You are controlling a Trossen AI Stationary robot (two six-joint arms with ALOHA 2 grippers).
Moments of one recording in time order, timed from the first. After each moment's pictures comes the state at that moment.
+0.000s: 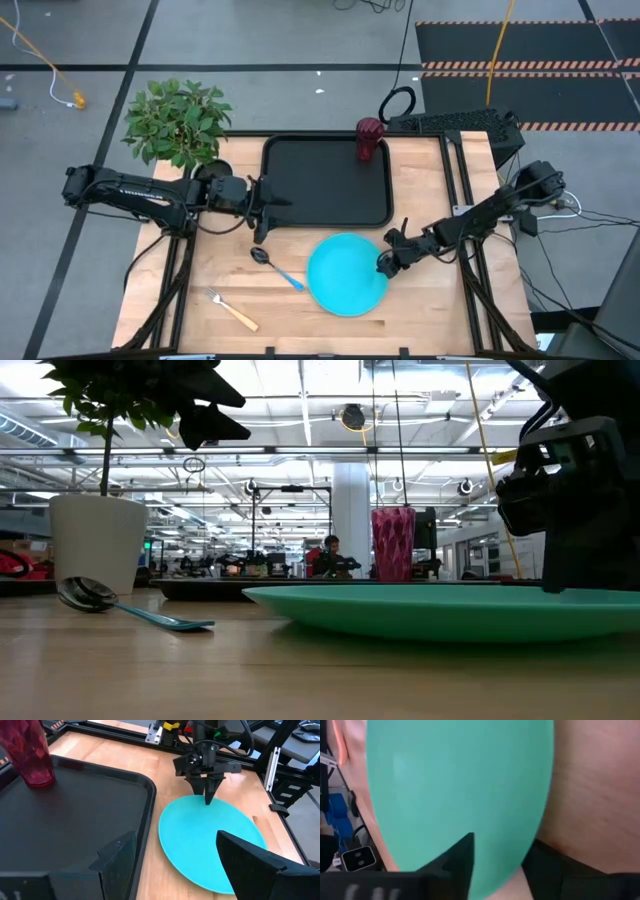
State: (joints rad) left arm -0.03 1.06 0.69 -0.06 0.00 -0.21; right arm 0.41 1.42 0.36 0.19 0.01 1.41
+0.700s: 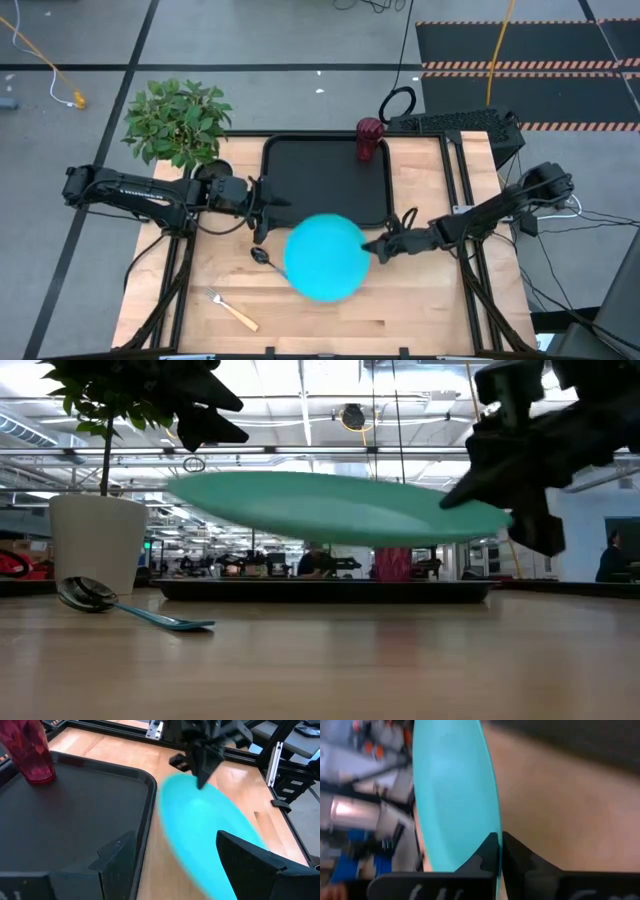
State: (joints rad) left arm -0.03 1.06 0.69 -0.08 0.00 -0.21; right arm 0.35 1.30 0.36 0.46 0.31 1.28
